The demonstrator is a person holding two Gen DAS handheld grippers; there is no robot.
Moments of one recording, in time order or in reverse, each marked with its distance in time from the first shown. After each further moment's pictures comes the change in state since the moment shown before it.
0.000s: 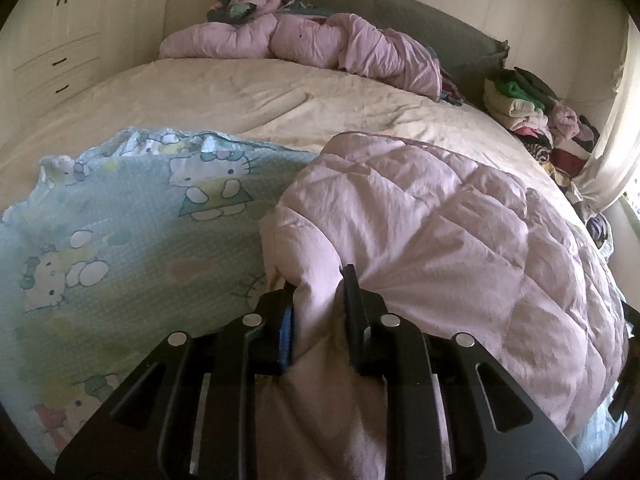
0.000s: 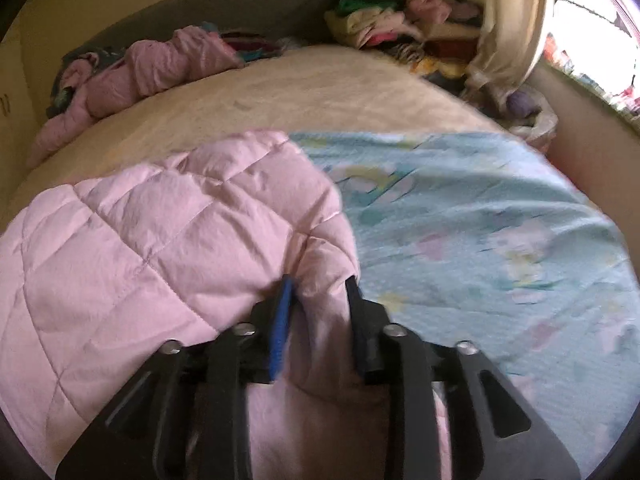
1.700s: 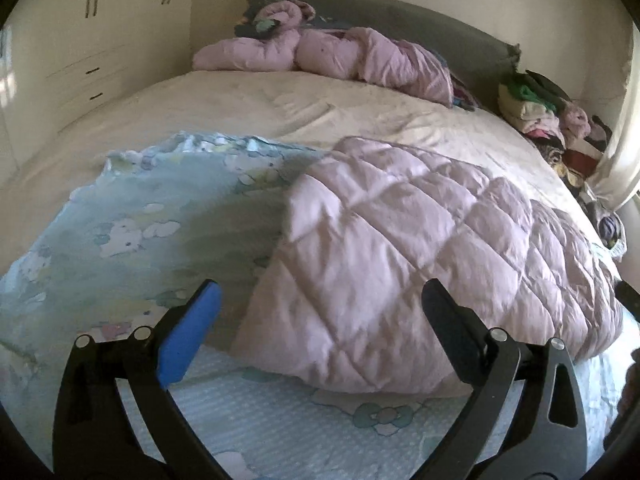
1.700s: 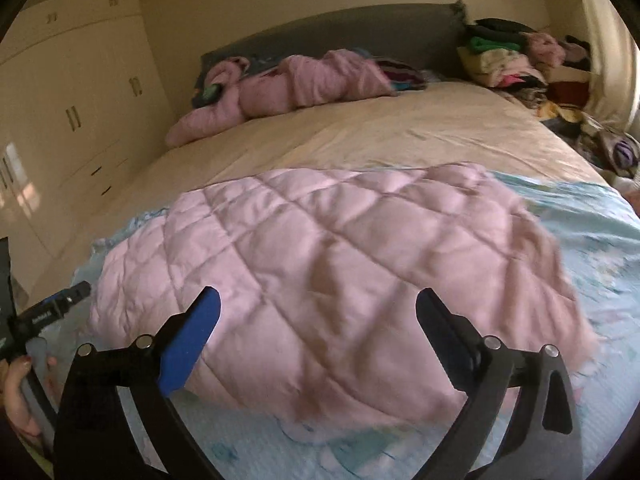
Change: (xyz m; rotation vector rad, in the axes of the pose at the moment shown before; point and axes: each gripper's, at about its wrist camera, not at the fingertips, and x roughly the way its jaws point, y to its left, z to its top) left arm -0.096 -0.017 -0.033 -0.011 -0.032 0.120; right arm -0.135 0.081 -0.041 -0.145 -0.076 0.478
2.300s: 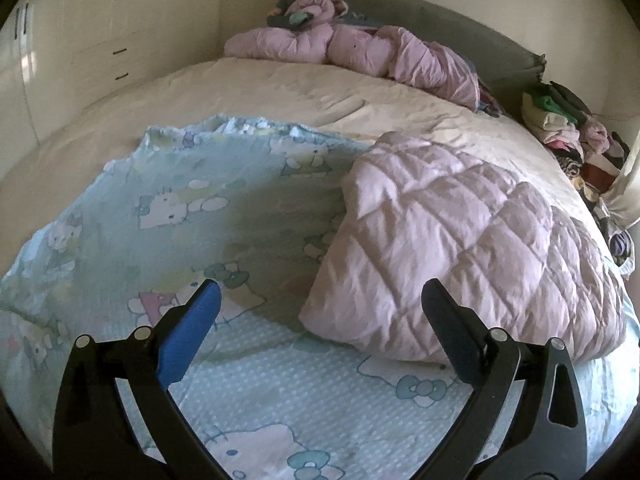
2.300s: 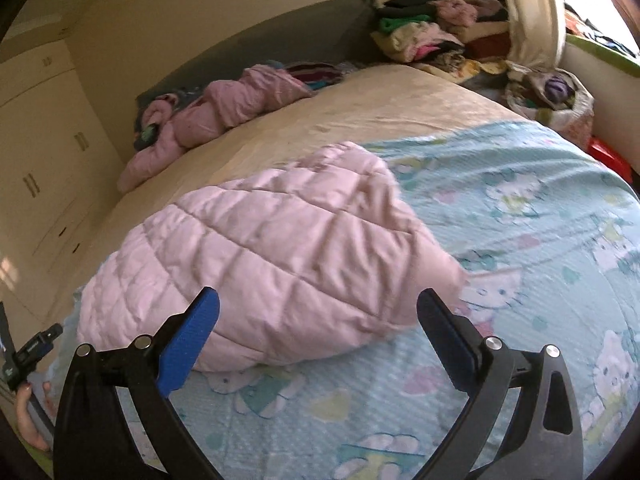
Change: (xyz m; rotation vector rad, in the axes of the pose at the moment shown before) left arm -0.010 0.037 -0.014 -0.077 0.038 0.045; right arm -0.070 -0.103 -0.041 0.246 -0.016 -0.121
